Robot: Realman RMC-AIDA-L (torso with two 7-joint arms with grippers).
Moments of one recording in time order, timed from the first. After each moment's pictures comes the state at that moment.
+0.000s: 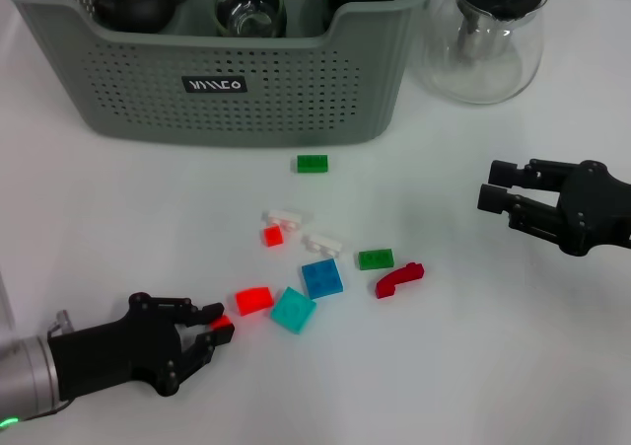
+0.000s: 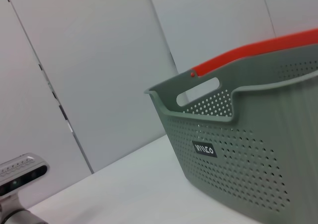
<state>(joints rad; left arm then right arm) -0.21 -2.16 0.61 0.50 2.11 1.47 -0.85 0.36 2.07 -0.75 -0.63 -1.83 -1.65 1.36</state>
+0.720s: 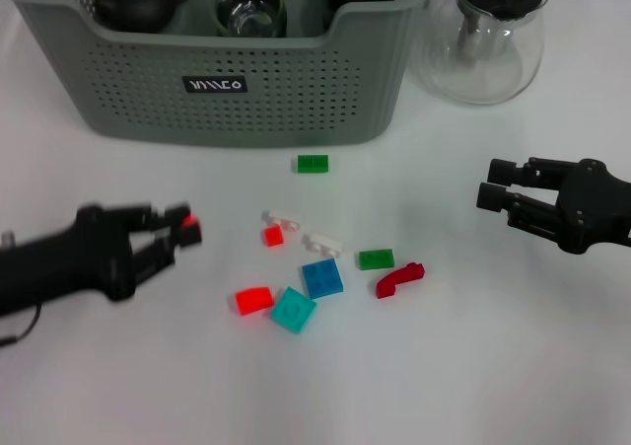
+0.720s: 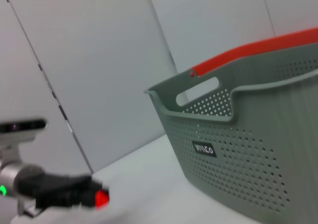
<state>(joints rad) -0.31 -2.09 0.38 0.53 2.10 1.79 -1.15 0.36 2.07 -0.75 -0.62 -1.83 -1.65 1.36</state>
